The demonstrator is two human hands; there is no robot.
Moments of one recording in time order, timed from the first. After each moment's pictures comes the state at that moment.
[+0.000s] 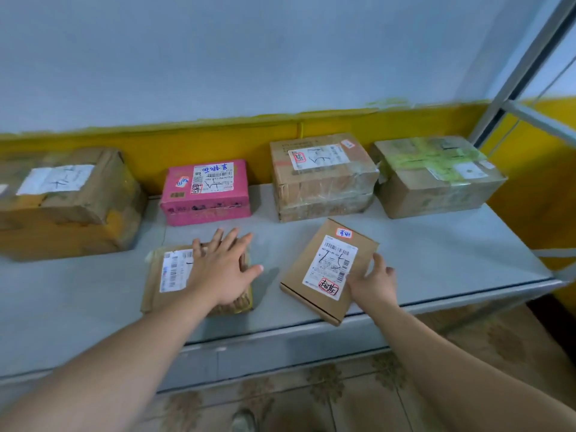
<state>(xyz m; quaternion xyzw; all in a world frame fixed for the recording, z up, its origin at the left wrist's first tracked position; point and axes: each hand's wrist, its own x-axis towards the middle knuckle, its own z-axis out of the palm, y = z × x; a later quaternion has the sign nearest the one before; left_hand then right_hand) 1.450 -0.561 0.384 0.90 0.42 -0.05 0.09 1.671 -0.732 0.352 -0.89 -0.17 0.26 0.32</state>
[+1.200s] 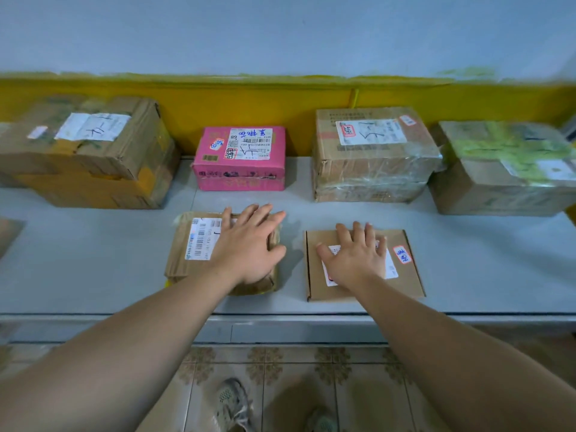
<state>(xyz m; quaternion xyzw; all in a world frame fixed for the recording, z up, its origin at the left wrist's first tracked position) 1.449 -0.558 0.379 0.90 0.42 -0.02 0.10 1.639 -0.651 0.332 -0.86 -0.48 0.16 -0.01</state>
